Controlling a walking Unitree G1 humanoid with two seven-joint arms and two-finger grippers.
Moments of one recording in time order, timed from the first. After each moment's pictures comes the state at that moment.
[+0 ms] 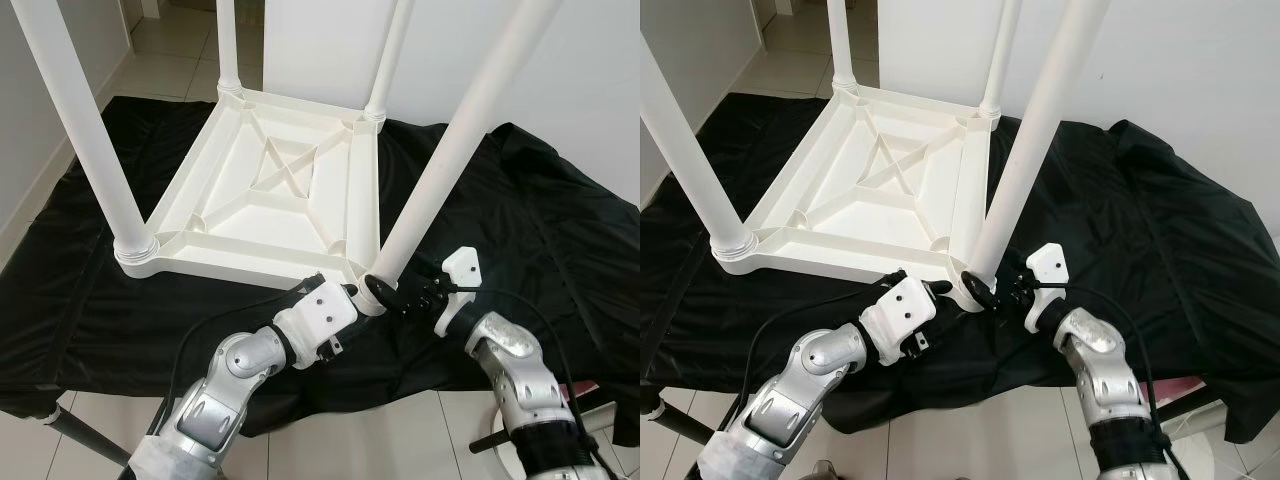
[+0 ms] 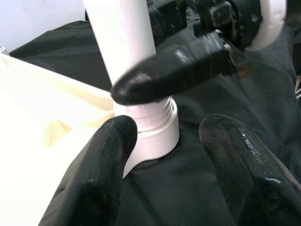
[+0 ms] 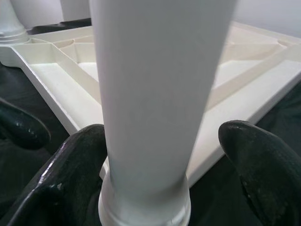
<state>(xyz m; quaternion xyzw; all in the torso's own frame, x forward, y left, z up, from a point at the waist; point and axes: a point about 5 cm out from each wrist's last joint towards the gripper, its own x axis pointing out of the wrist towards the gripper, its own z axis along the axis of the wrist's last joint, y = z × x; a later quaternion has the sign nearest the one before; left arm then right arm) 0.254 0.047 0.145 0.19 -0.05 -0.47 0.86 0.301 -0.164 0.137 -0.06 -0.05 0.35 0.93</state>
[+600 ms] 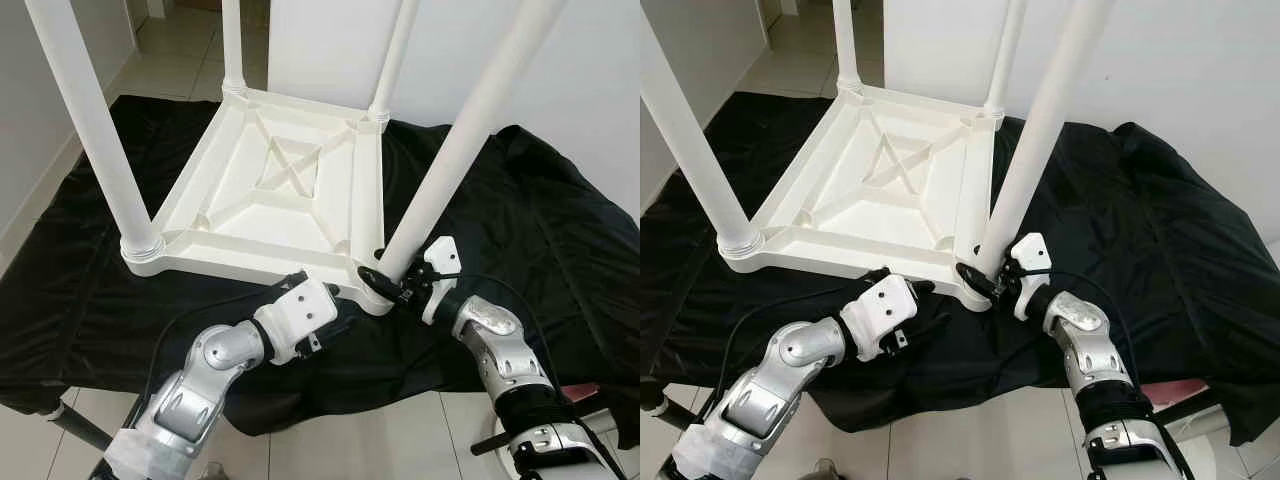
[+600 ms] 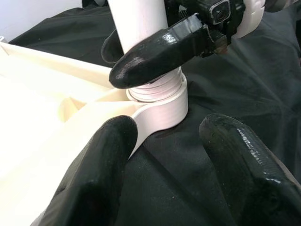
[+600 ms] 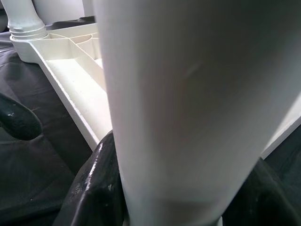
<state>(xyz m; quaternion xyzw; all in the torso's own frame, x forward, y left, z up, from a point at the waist) 0.260 0.064 0.146 0.22 -0.04 -0.48 0.85 0.319 -0.158 0.128 -0.06 -0.03 0.38 0.92</state>
